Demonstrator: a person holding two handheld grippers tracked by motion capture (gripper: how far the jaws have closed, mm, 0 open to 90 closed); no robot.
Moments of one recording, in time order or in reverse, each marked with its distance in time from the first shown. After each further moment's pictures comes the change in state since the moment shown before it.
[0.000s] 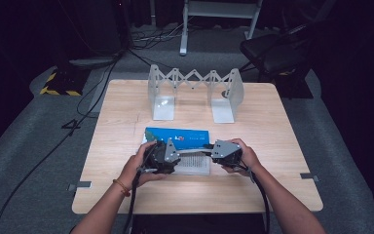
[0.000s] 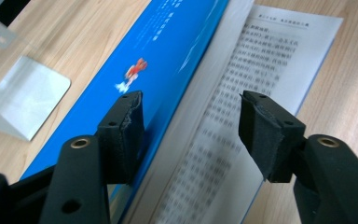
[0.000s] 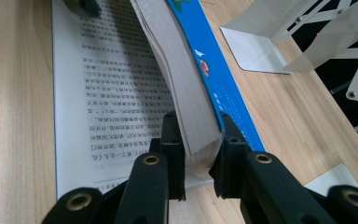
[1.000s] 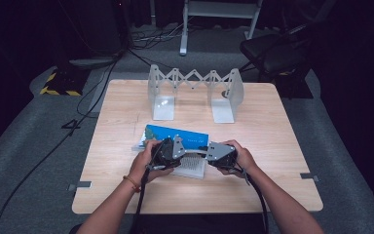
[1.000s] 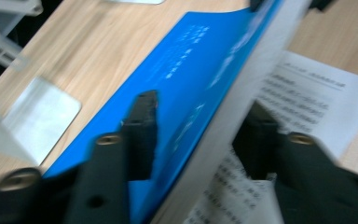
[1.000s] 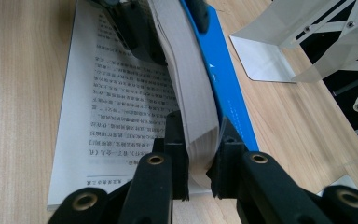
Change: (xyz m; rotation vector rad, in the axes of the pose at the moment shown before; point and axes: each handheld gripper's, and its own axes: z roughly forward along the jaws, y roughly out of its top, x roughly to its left) left arm -0.002 0.014 0.012 -0.035 0.049 0.044; right arm 0.010 0.016 0.002 0.013 0.005 -0.023
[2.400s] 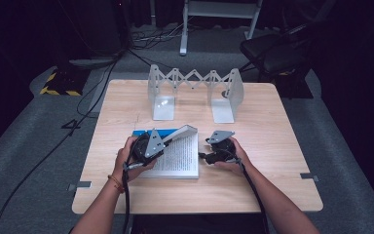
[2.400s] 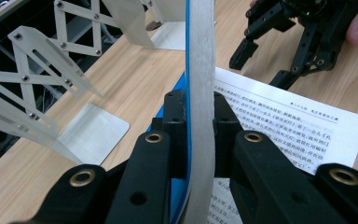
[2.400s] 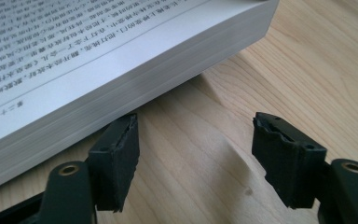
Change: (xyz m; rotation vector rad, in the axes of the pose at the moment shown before) left arm 0.034 -0.024 -0.054 -0.208 0.073 -0.058; right arm -0.027 -0.056 0.056 0.068 0.065 0.426
